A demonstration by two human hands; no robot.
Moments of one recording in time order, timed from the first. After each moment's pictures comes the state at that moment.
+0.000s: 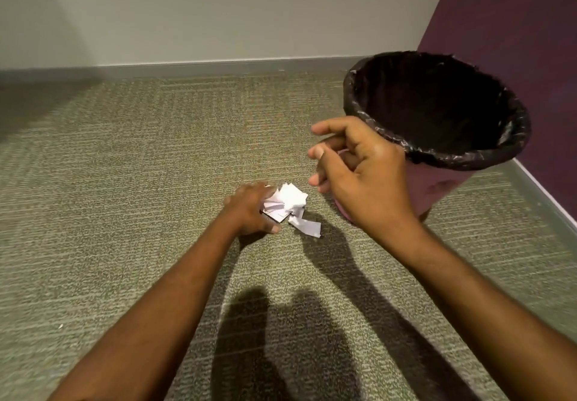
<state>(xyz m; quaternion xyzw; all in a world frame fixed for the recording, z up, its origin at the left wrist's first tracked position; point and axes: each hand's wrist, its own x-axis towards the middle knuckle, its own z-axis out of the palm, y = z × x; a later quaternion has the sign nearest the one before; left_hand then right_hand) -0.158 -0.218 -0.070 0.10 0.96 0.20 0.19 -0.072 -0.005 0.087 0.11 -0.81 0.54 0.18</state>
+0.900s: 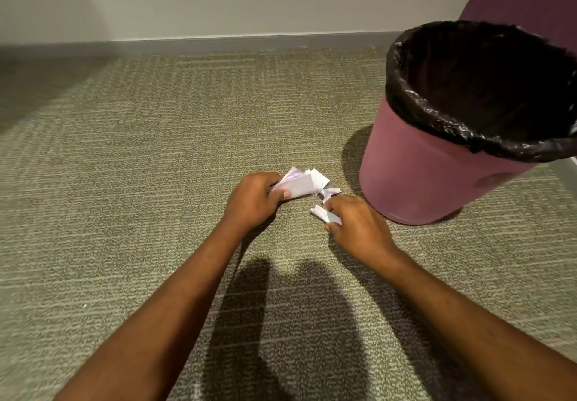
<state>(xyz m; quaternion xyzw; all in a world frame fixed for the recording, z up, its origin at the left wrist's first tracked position) -0.150 -0.246 -0.090 0.10 0.95 0.31 0.01 -0.090 -0.008 -0.076 0.08 -0.98 0.18 -0.01</state>
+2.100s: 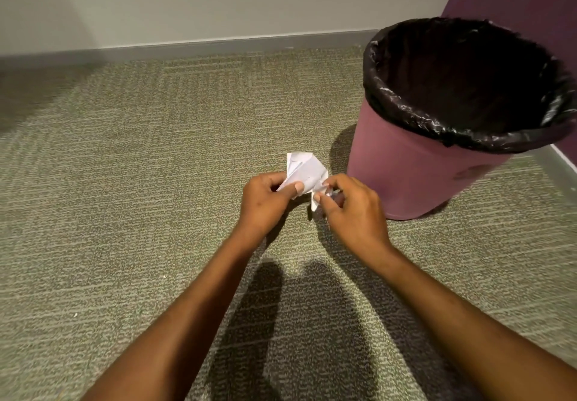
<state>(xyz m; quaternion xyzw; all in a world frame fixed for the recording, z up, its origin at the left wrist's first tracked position) -0.118 -0.188 -0.056 -0.06 0.77 0.64 0.04 -0.085 -0.005 -0.053 0.02 -0.93 0.36 0.12</state>
